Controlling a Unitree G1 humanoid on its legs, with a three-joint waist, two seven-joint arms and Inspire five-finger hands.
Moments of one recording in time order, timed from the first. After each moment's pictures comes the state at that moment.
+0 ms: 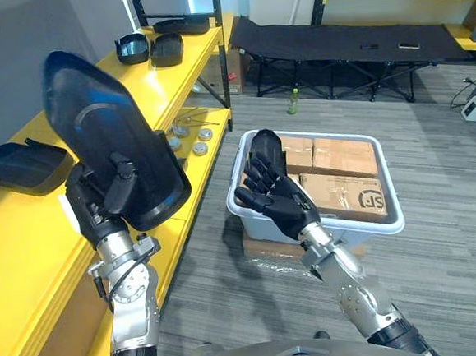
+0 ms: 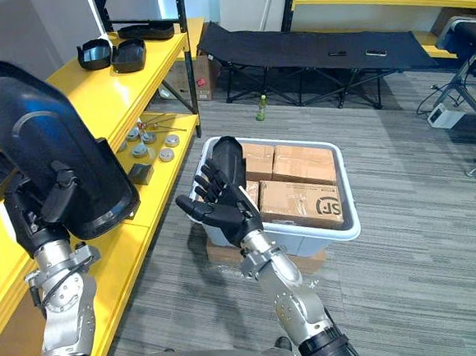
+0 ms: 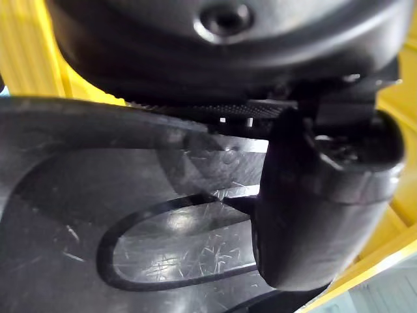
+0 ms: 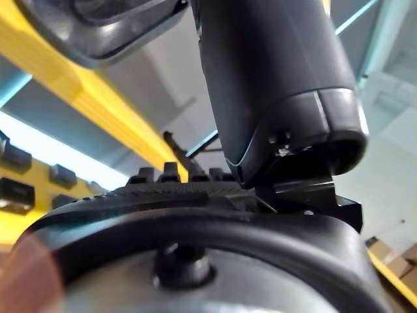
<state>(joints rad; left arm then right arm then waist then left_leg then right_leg) 0.13 0.09 0.14 -0.08 -0.25 -0.37 0.37 0.07 -0.18 0.29 -0.04 0.84 -0.03 0.29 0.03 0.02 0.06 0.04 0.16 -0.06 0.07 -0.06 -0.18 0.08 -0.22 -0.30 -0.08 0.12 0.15</state>
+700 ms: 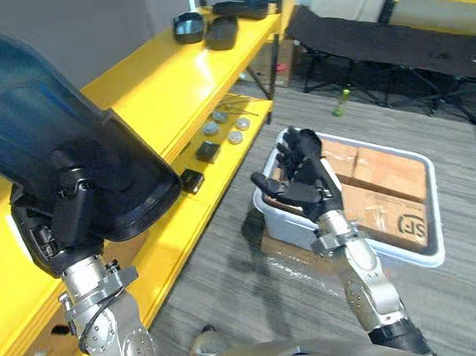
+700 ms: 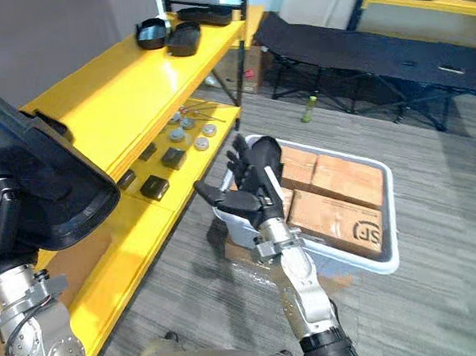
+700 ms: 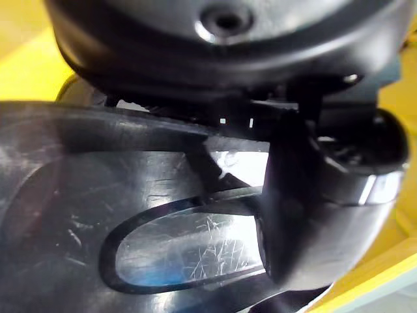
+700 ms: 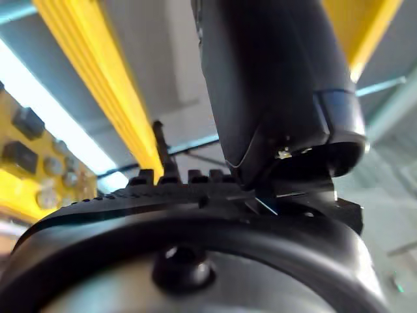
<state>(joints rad) 0.34 -0.03 0.24 -0.44 -0.44 -0.43 0.13 0.03 -0.12 0.23 -0.05 0.36 -0.15 0.11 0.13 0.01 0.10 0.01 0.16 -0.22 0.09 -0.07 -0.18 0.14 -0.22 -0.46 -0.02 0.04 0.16</state>
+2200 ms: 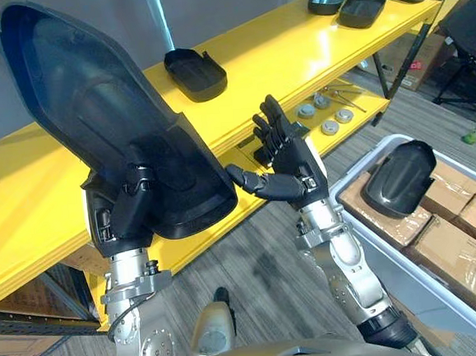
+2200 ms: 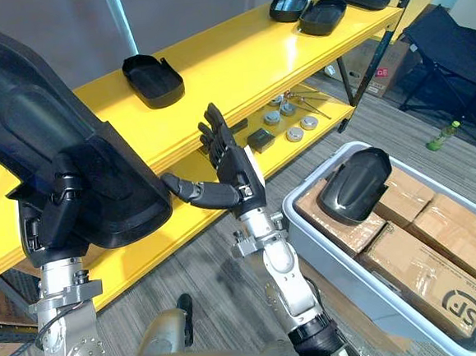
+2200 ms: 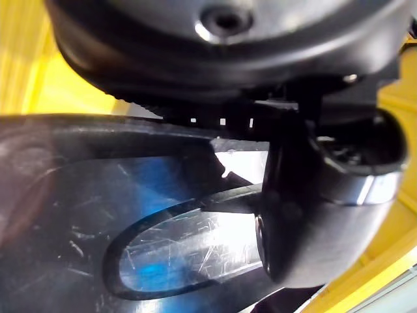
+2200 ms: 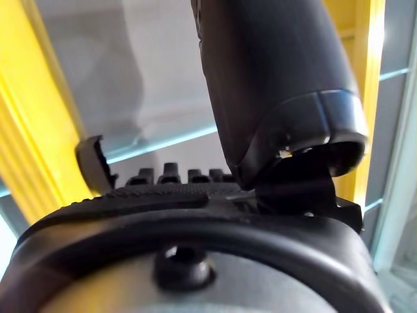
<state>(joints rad) 0.35 0.02 0.02 -0.40 -0.54 -0.42 -0.05 -0.05 -0.12 0.37 -0.10 0.32 -0.37 0.02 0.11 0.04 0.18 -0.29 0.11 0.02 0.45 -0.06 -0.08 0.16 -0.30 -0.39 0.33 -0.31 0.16</state>
